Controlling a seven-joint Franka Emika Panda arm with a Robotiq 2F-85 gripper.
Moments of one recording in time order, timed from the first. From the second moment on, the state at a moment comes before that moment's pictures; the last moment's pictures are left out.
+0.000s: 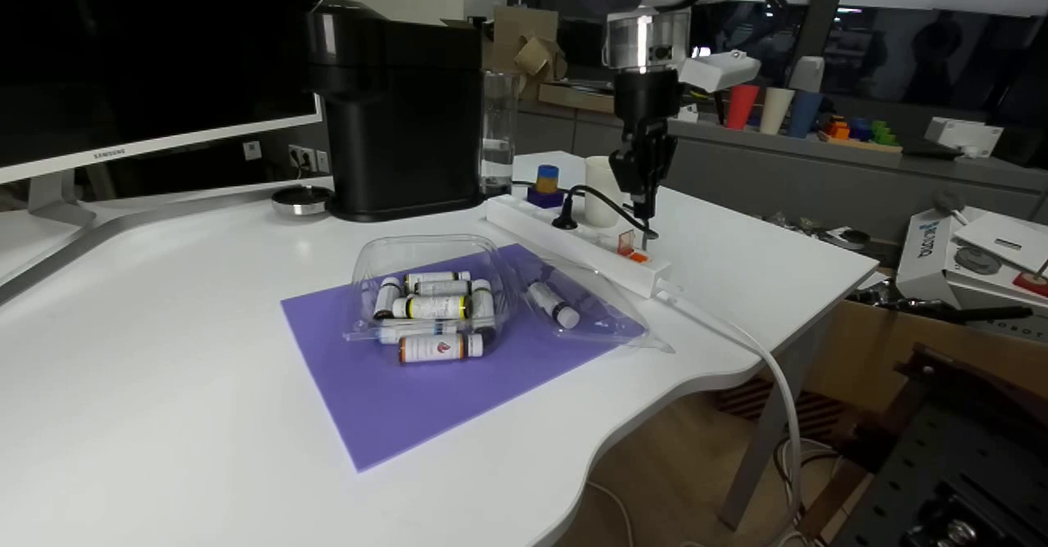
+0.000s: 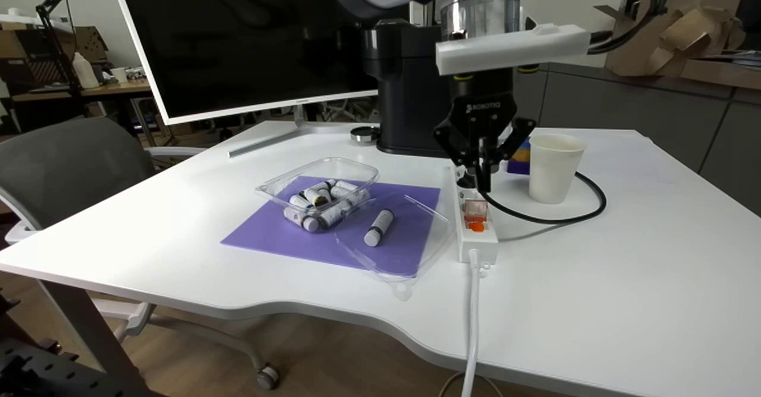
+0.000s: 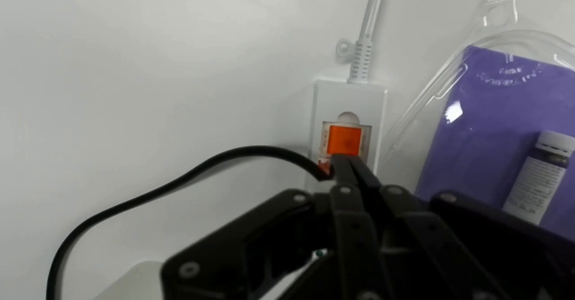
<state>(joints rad) -0.24 0.43 -0.19 -2.17 -0.12 2.53 -0.55</state>
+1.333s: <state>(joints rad) -0.29 0.52 -0.15 -2.16 -0.12 2.58 -0.55</state>
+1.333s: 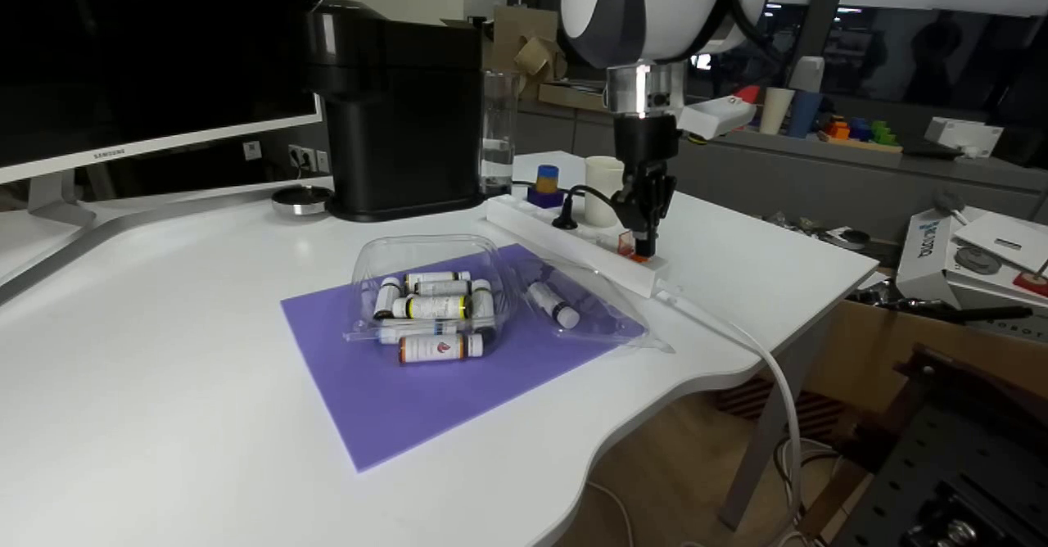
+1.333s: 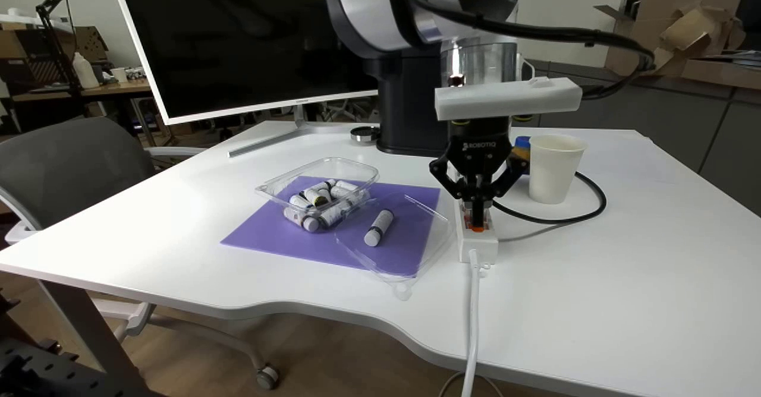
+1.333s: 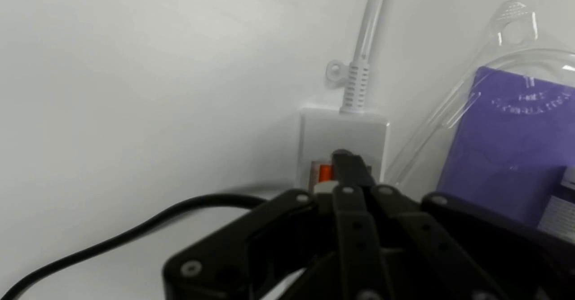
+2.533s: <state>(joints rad) -0.40 0.55 -0.07 -2.14 -0.06 2.59 -0.62</state>
